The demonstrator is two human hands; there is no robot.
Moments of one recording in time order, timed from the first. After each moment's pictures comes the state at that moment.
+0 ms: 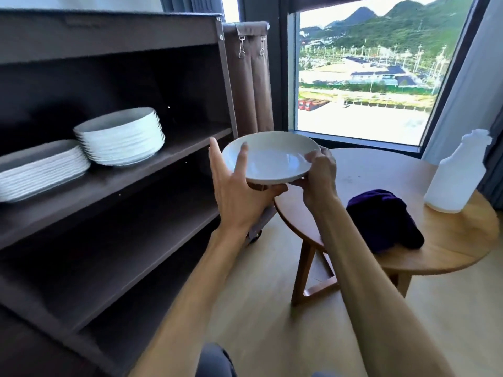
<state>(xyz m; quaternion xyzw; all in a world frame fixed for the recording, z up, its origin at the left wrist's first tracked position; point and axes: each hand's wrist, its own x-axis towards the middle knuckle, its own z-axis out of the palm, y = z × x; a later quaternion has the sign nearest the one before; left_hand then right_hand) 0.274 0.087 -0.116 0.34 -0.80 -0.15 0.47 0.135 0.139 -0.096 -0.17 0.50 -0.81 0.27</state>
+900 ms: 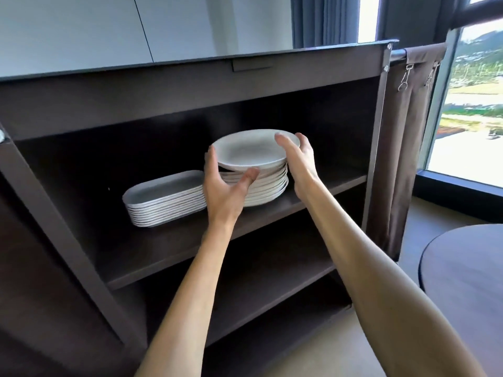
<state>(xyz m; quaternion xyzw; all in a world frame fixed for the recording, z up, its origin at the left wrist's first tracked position) 0.440 -0.153 -0.038 0.44 -0.62 -0.21 0.62 0.281 -0.169 -0.007 -0.43 0.48 -0.66 0.39</state>
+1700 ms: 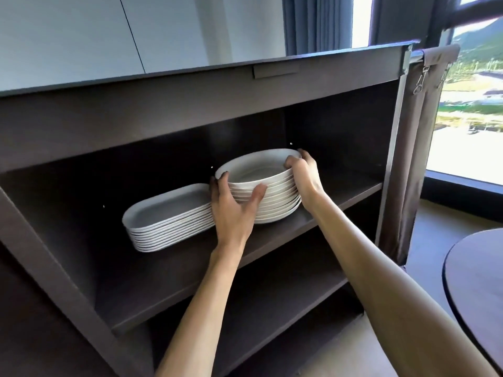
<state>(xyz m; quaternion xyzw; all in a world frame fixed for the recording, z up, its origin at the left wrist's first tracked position) 0.458 -0.196 -0.052 0.51 -0.64 -0.18 0.55 0.299 -0.218 -0.017 -0.42 0.54 -0.64 0.35</state>
